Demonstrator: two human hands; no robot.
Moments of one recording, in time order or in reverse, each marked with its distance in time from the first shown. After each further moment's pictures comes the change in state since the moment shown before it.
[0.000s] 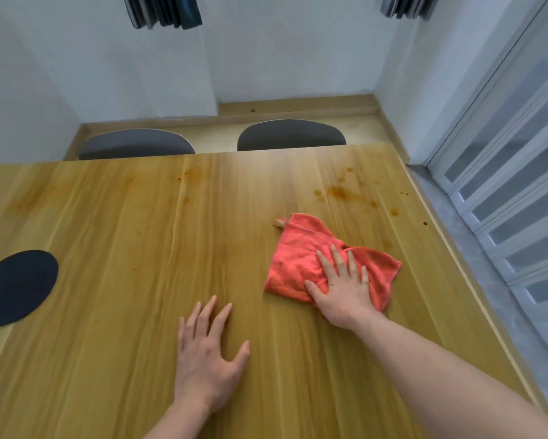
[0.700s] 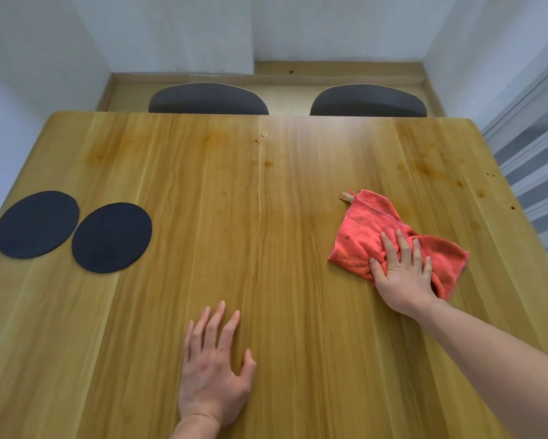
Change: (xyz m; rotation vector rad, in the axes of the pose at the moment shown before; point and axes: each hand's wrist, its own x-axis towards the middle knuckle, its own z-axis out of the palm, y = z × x) left_hand -0.072 -0.158 -0.047 0.071 -0.048 -0.044; right_hand -0.020 -0.079 0.033 -0.048 0.014 0.112
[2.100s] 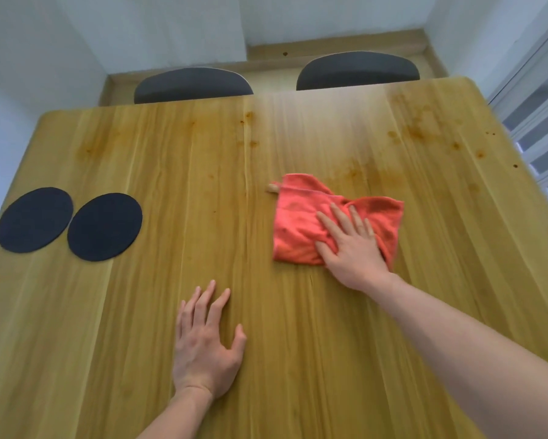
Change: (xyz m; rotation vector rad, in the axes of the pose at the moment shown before) left_hand -0.002 0.003 0.001 -0.023 0.068 -0.027; right_hand -0.014 -0.053 0.025 0.074 0.127 -0.330
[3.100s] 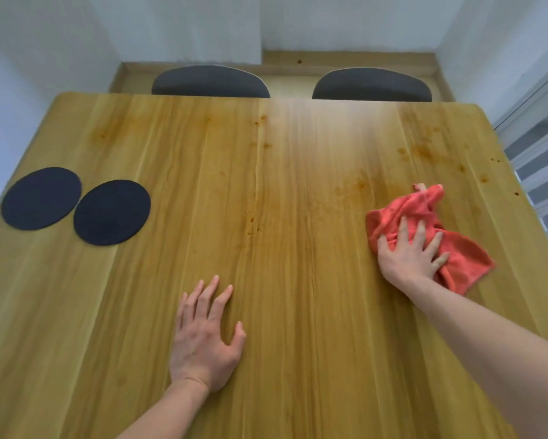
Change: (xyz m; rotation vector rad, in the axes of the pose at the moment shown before) left_hand 0.000 0.000 -0.003 0.023 -0.023 0.018; right_hand 0.002 0.054 -0.031 -0.057 -0.056 0.635
